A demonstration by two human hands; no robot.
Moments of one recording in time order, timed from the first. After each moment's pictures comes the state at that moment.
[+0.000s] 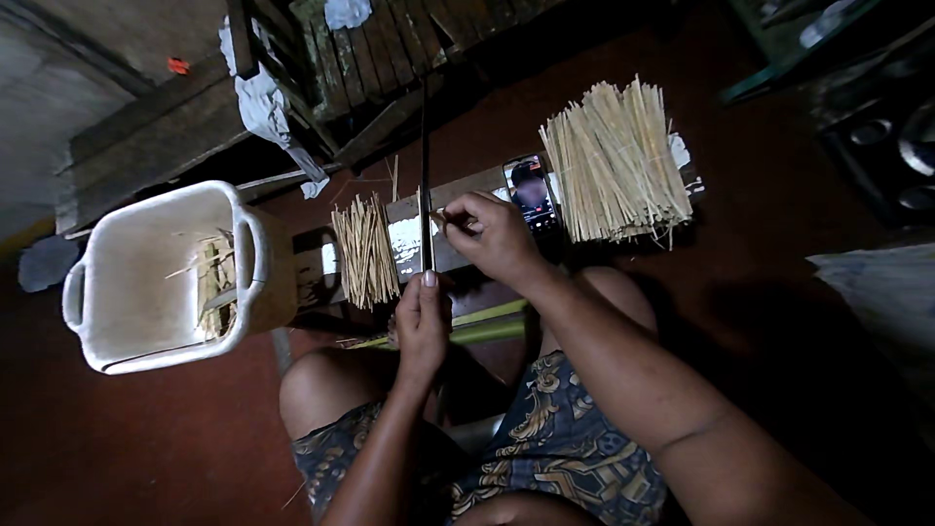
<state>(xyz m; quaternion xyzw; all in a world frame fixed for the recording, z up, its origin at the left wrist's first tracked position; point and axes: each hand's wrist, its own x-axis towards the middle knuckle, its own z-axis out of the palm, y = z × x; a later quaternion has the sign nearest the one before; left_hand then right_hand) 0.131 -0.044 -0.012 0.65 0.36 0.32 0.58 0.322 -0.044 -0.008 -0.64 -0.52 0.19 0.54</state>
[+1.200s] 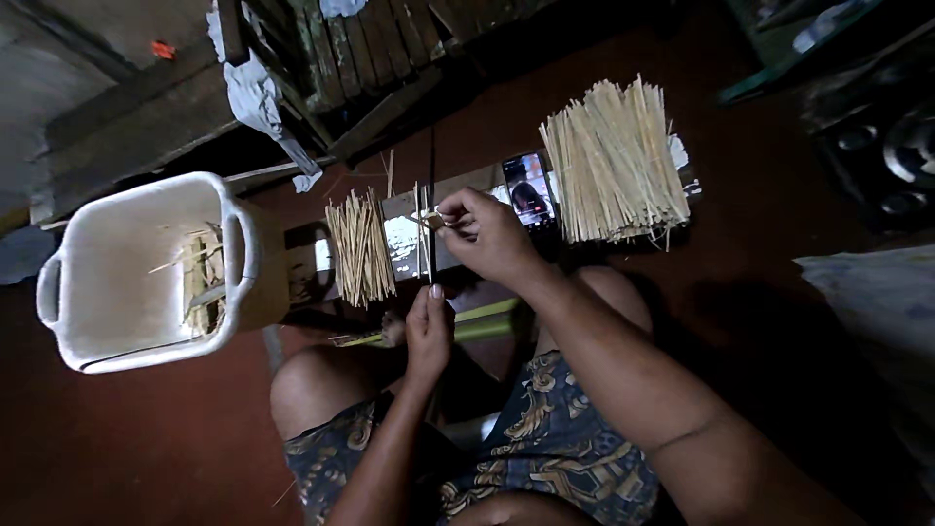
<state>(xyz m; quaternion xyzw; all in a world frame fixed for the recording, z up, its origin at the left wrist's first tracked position) 0.120 -0.052 -0.064 0.64 0.38 0.30 0.60 0.321 -0.042 -0.009 -0.65 -0.51 0.24 0.51</state>
